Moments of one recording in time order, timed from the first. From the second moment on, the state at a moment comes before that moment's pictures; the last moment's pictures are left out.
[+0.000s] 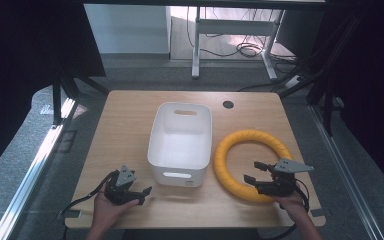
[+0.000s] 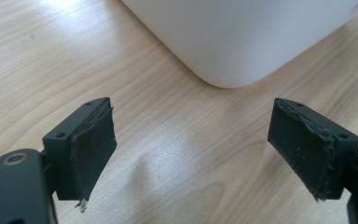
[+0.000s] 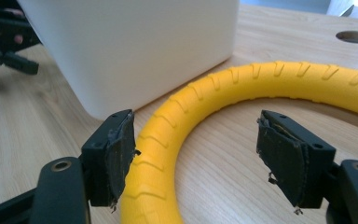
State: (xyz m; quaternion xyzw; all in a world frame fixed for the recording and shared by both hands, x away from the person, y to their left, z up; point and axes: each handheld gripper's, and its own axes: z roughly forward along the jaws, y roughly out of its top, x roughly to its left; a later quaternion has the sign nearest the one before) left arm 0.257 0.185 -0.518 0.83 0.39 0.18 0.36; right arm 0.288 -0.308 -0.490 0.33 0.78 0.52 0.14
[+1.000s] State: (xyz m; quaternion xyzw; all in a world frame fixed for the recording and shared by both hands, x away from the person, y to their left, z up) left arm 0.259 0.185 -0.514 0.83 0.39 0.18 0.36; right arm 0.279 -0.310 -0.486 0.32 0.80 0.48 0.14
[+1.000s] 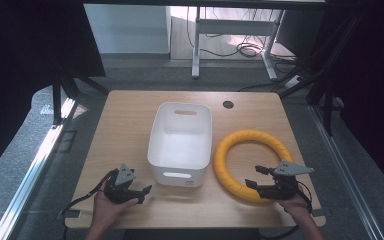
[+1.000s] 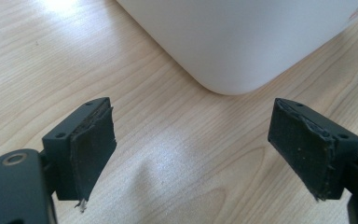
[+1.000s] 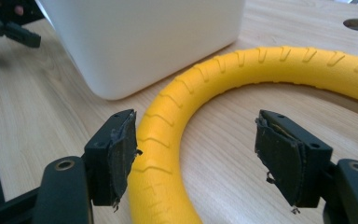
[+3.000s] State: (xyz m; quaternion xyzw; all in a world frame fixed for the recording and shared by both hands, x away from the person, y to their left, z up) left arm 0.269 0.173 -0.513 0.84 0.37 0.18 0.36; right arm 0.312 -0.239 -0.495 0.17 0.98 0.13 0.01
